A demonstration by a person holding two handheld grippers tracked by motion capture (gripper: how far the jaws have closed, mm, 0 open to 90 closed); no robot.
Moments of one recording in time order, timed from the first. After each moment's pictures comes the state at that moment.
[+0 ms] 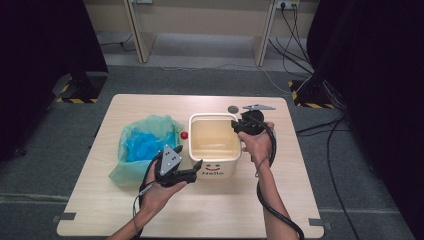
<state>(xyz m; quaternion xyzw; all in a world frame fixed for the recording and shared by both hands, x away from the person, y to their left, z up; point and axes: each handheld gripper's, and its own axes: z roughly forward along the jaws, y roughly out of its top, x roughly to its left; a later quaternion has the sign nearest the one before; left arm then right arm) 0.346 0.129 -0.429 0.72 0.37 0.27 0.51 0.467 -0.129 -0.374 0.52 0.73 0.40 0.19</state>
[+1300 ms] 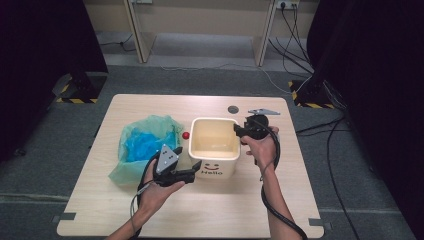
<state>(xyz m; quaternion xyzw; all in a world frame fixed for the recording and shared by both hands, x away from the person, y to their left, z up) 0.345 0.133 -0.429 0.72 0.37 0.24 0.52 0.466 -0.145 -0.389 0.54 0.72 0.40 0.19</state>
